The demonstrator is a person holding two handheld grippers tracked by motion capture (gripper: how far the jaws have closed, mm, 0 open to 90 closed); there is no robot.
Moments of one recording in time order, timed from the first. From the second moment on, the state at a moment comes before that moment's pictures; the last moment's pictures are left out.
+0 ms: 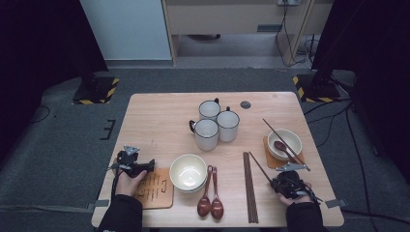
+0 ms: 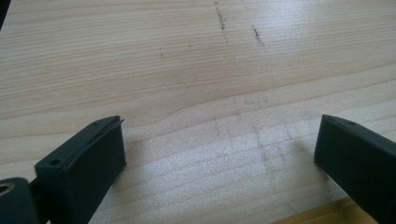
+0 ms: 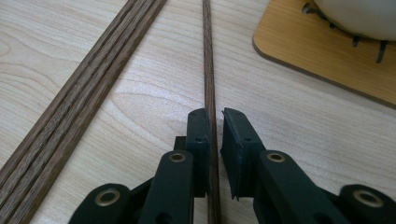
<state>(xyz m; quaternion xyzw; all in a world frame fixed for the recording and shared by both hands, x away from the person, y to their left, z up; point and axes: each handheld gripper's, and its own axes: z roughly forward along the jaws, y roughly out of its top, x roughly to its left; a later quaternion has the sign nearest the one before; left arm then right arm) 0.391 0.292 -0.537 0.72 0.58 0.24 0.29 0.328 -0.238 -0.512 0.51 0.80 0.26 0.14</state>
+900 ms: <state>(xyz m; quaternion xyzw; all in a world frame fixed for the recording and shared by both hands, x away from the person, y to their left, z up) 0.391 0.292 -0.537 0.72 0.58 0.24 0.29 0.329 -0.242 -0.504 0.52 0.80 0.28 0.14</state>
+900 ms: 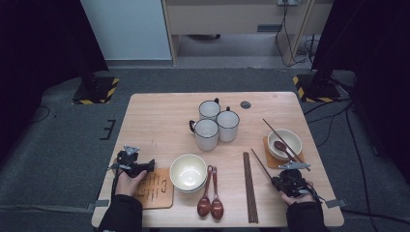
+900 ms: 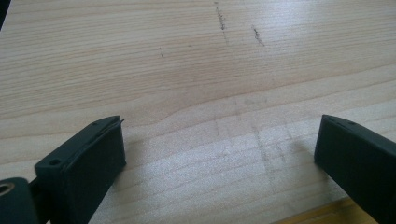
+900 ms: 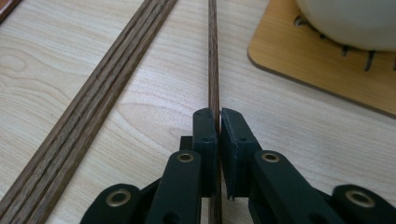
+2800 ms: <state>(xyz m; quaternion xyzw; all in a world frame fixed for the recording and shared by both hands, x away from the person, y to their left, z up) 0.391 0.292 -0.537 0.72 0.58 0.24 0.29 0.327 -0.267 -0.420 0.50 0.73 0.42 0.19</state>
